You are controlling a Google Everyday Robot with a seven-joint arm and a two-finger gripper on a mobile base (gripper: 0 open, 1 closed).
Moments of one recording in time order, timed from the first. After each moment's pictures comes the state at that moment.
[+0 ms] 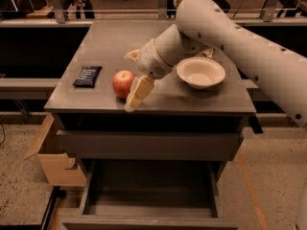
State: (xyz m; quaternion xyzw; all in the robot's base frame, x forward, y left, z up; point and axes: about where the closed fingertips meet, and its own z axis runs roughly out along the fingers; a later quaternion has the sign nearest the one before) arm 0.605 0.071 0.866 -0.70 0.59 0.22 0.34
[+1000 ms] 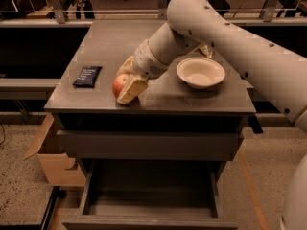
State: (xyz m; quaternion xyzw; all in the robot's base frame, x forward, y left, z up) arm 0.600 0.080 0.859 -0.72 0.59 0.22 0.30
